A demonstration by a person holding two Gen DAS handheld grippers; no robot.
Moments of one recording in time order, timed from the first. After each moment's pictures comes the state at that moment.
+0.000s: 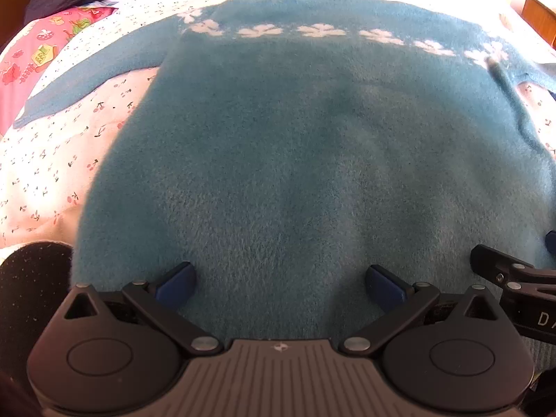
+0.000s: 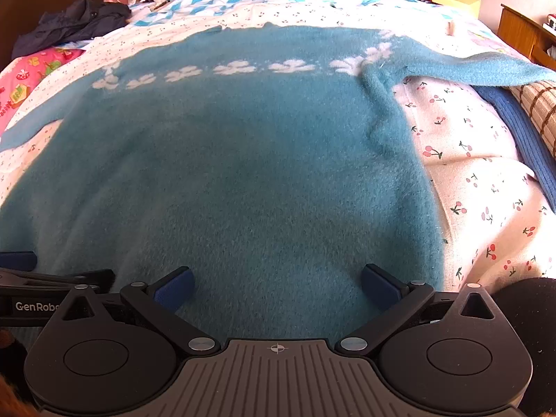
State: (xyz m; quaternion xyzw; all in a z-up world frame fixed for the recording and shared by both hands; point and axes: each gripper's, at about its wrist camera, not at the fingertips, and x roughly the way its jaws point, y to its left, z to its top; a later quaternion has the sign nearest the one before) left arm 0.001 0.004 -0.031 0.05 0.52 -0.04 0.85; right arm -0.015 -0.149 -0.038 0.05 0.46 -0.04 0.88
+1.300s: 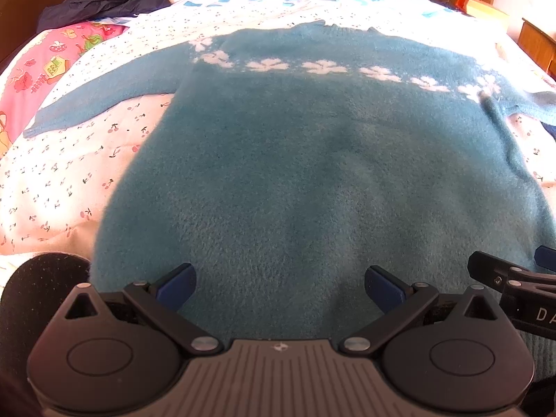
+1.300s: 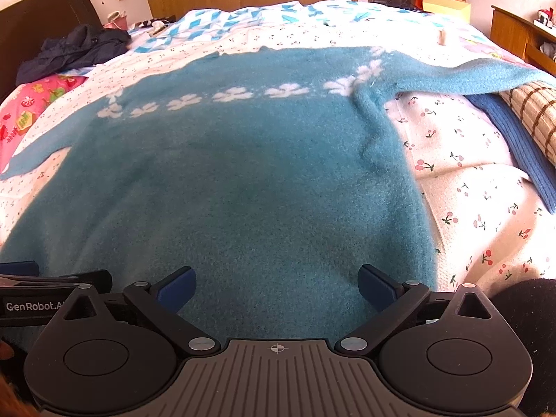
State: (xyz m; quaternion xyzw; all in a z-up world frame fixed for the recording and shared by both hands) left arm -0.004 0.012 -0.008 0.03 0.48 -0.04 0.87; right arm -0.023 -0.151 -0.027 0.08 0.43 -0.05 0.90
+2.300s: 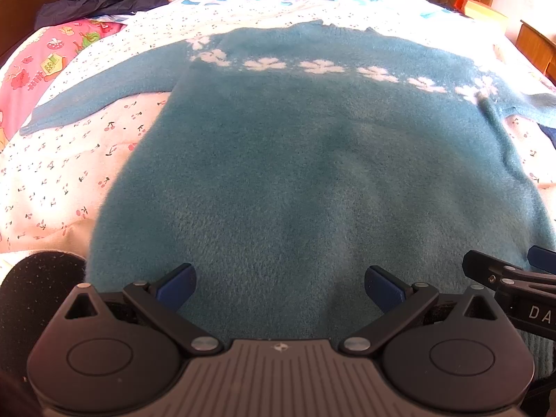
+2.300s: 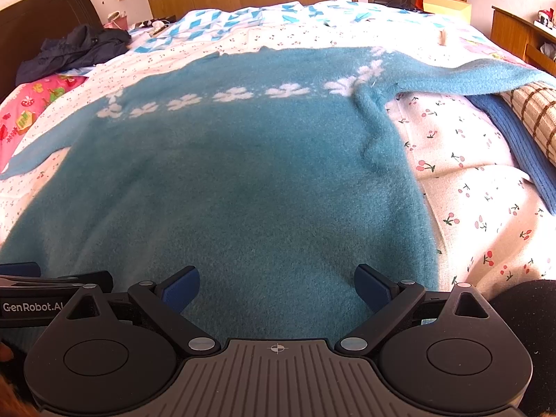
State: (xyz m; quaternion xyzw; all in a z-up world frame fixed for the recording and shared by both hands) left arm 0.000 0.011 -0.008 0.03 0.48 -0.04 0.87; right arm -0.022 -0.151 -0.027 0.08 0.42 -0.05 0.90
